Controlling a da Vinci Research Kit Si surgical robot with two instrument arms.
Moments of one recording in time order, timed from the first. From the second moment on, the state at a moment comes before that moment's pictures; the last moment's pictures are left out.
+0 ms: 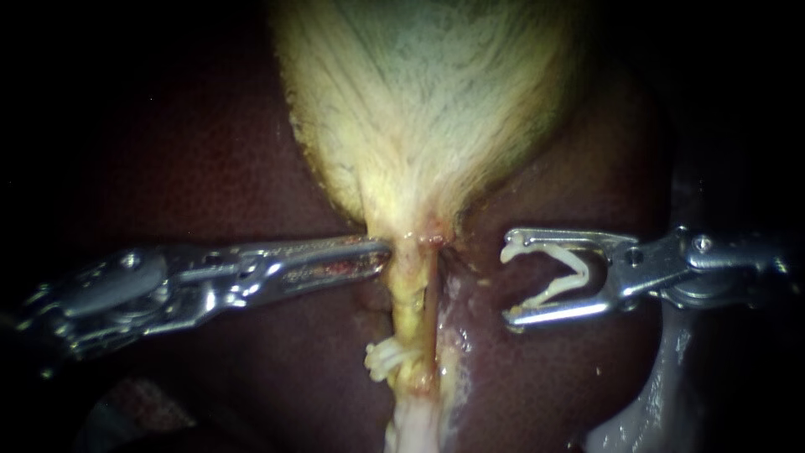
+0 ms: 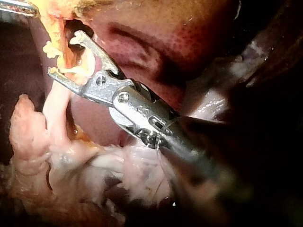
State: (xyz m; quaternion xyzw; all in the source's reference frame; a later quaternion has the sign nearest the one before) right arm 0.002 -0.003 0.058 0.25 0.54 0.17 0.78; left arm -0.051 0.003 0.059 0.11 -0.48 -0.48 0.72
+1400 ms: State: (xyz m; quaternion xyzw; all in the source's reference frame) right arm 0.016 -0.011 0.069 0.30 0.54 0.16 0.77; left arm -0.047 0.001 0.055 0.10 -0.48 -0.49 0.72
